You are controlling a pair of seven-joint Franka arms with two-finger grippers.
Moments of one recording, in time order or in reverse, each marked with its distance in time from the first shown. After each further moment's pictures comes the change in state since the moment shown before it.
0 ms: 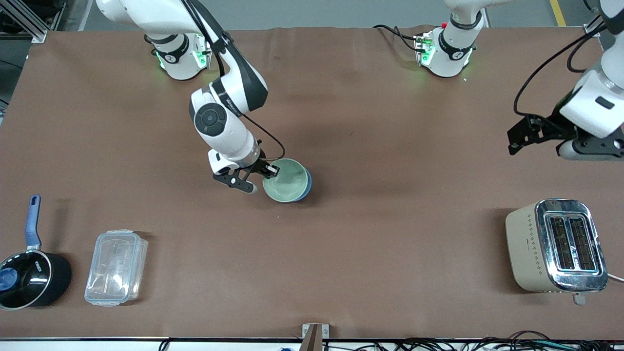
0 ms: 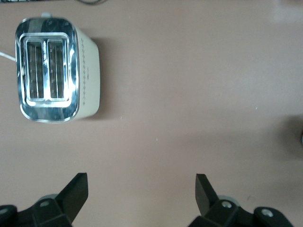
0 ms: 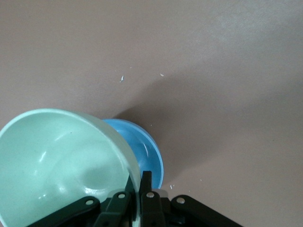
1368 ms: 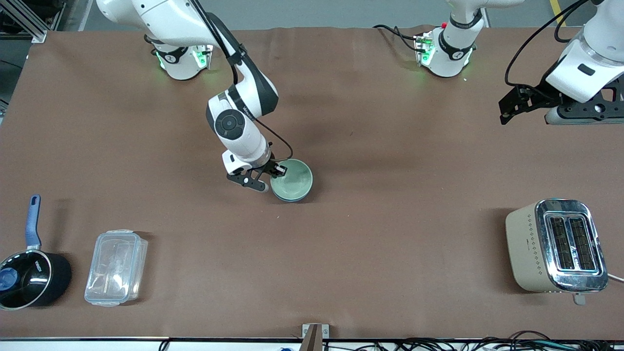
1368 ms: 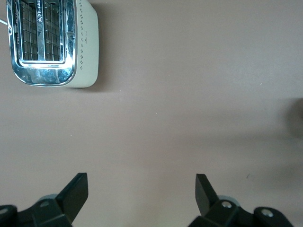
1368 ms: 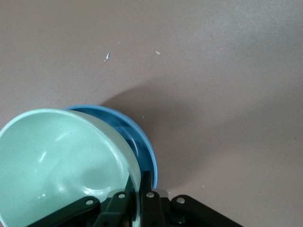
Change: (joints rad) left arm -0.124 -0.169 0.146 -0.227 -0.042 0.025 -0.007; right arm 0.051 0.058 -0.012 -0.052 0.000 0.102 0.005
